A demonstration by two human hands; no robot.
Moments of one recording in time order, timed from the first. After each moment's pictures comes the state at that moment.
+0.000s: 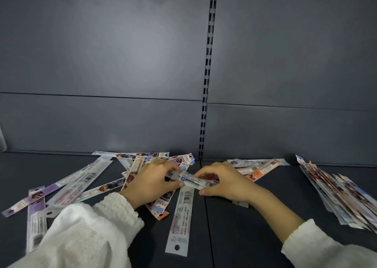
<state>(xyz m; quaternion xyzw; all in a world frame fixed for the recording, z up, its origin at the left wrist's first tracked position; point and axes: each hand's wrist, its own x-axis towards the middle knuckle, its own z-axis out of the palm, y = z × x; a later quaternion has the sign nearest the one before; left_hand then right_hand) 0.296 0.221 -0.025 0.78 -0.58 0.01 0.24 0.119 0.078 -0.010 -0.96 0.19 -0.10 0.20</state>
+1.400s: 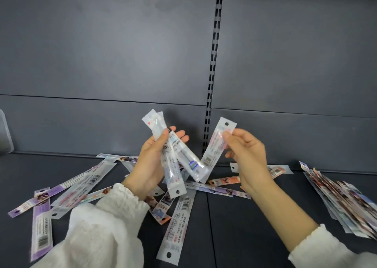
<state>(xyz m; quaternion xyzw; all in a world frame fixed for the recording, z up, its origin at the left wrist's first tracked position) 0.279 0.213 0.027 0.36 -0.30 -0.35 0.81 0.117 0.109 0.045 -0.60 0.18 -0.50 0.60</state>
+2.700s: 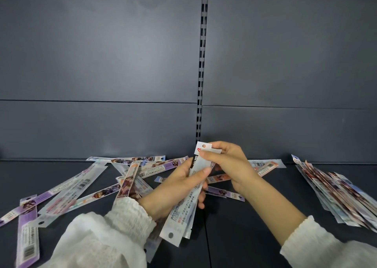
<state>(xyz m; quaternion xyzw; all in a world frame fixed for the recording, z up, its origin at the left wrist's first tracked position) 0.222 0.209 0.000 0.51 -0.46 -0.44 0.57 0.123 0.098 0.027 -0.68 0.28 -0.35 0.59</state>
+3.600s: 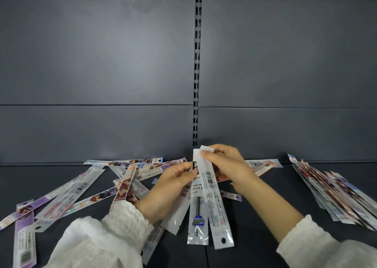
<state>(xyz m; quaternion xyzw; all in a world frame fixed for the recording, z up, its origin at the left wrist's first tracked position) 0.227 0.204 -0.007 0.52 -0.41 -0.39 0.64 0.120 0.091 0.025 -0.70 0.31 -0.32 0.55</state>
